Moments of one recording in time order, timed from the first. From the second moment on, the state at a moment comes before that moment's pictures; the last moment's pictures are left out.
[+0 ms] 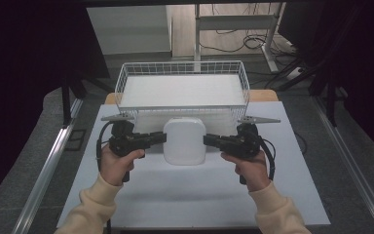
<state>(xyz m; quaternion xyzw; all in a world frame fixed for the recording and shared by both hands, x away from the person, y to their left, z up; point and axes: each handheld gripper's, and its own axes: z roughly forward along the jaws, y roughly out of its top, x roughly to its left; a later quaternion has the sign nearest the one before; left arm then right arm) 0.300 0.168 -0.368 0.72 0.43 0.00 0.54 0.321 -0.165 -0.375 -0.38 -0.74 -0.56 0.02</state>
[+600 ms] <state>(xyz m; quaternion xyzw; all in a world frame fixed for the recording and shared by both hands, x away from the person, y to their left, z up) 0.336 0.174 -0.310 0.72 0.41 0.03 0.56 0.356 -0.158 -0.311 -0.36 -0.74 -0.57 -0.01</state>
